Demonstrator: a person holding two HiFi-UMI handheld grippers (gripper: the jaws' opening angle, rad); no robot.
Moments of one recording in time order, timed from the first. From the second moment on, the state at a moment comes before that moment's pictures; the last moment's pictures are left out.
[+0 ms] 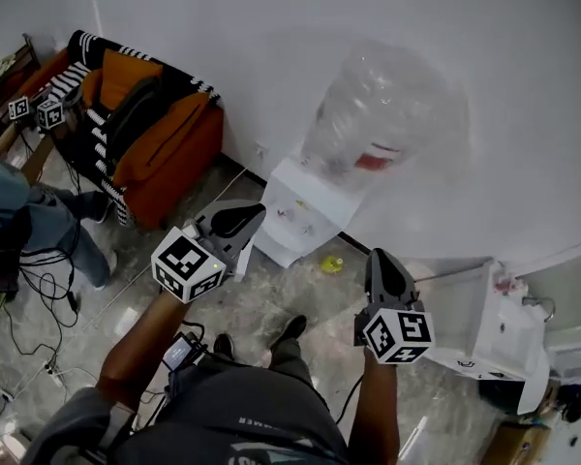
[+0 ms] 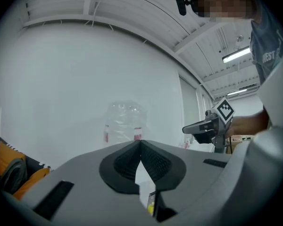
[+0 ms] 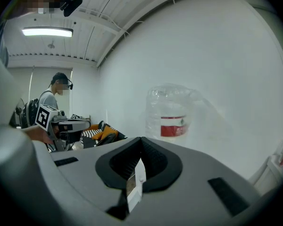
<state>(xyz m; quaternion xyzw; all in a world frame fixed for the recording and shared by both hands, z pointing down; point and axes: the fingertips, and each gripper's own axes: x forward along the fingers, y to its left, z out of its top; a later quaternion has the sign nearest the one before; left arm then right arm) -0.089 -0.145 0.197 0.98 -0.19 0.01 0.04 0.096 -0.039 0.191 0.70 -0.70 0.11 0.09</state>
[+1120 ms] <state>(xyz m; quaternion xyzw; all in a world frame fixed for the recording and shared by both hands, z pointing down) -0.070 -0.230 0.329 0.94 -0.31 0.12 0.10 0.193 -0.165 0.341 0.65 -0.73 0.18 0.11</state>
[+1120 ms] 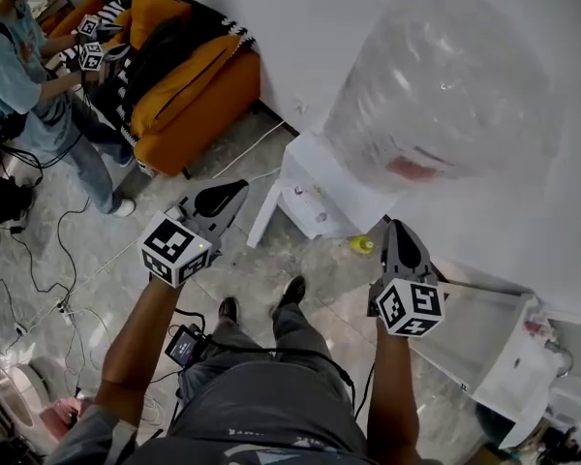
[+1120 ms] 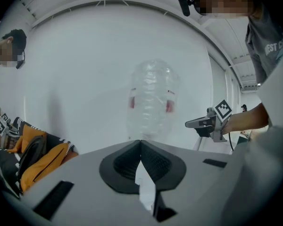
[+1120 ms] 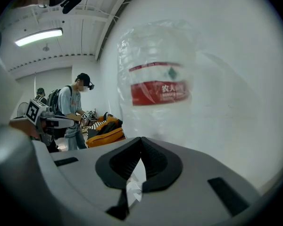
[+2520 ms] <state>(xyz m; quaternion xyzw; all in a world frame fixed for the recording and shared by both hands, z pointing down) -0.068 -0.225 0.642 0.90 -0.24 0.30 0.22 0.231 -0.114 0.564 0.70 -0.63 0.31 0.14</state>
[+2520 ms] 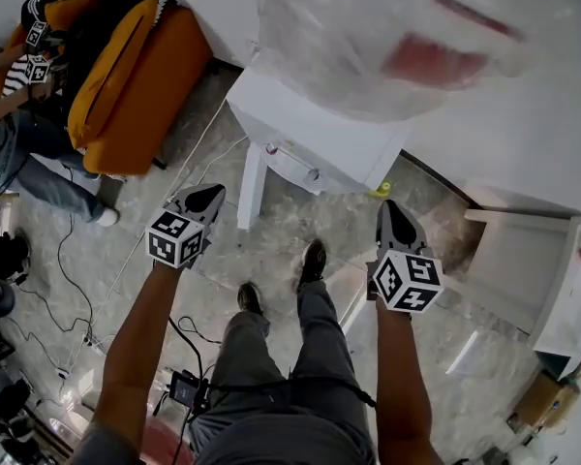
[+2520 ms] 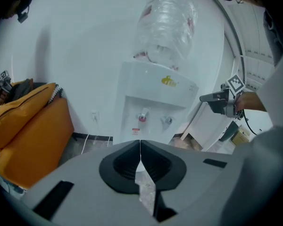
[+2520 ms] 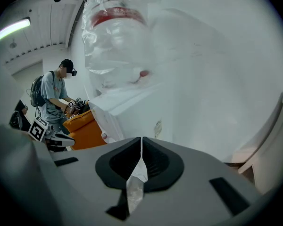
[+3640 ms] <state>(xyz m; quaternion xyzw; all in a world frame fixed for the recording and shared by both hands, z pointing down) -0.098 -0.202 0.897 0.82 -0.24 0.38 0.34 0.225 -0.084 0.709 0.70 -0.60 0.35 0.16</state>
